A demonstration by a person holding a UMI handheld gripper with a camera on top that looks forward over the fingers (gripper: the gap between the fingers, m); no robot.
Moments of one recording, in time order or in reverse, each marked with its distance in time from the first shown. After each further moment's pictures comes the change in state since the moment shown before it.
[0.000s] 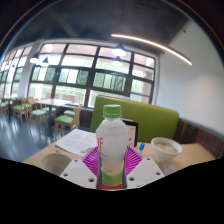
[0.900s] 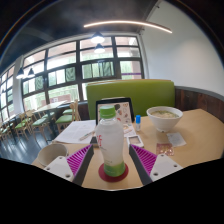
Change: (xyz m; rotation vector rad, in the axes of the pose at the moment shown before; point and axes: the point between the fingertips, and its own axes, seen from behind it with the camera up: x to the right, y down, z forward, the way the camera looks) arm 0.023 0.070 -0.014 -0.170 -0.005 0.284
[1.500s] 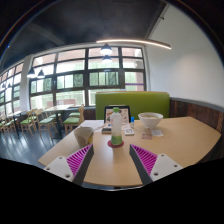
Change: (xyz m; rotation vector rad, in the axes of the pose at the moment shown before) arm -0.016 0.028 -0.237 0.087 -0.018 -0.074
